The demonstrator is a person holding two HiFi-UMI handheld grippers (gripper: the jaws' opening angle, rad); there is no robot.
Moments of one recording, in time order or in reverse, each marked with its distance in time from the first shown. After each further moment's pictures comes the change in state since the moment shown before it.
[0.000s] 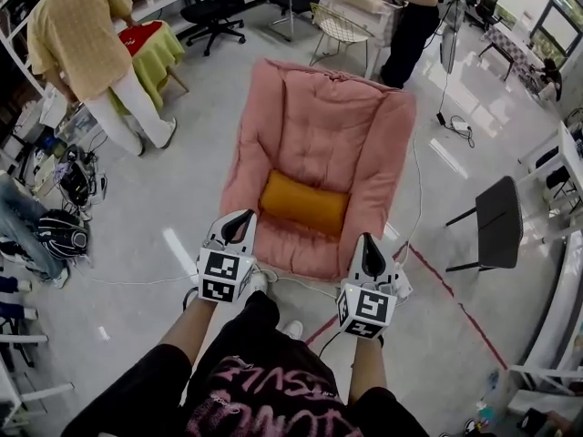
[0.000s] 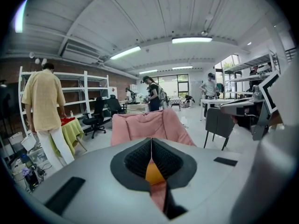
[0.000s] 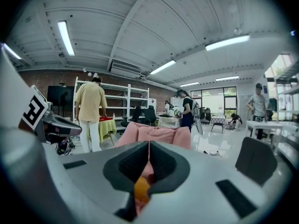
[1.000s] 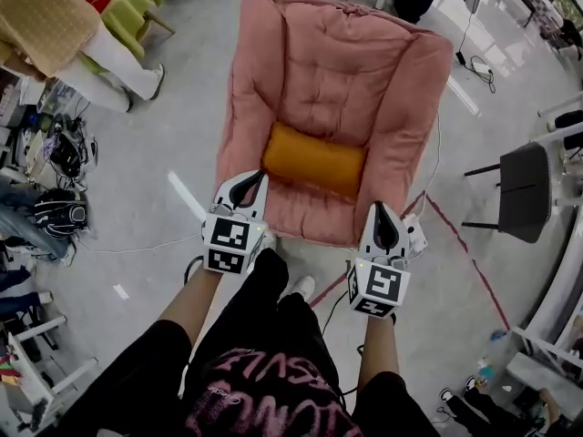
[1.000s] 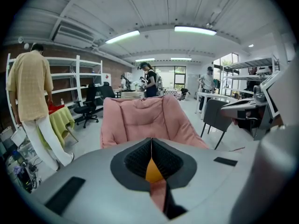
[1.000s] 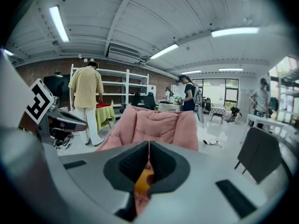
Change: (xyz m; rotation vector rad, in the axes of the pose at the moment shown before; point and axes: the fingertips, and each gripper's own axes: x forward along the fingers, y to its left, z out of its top) left arm 0.106 0.027 -0.054 -0.014 0.136 -0.094; right arm 0.090 0.009 -0.064 -0.008 0.170 -0.014
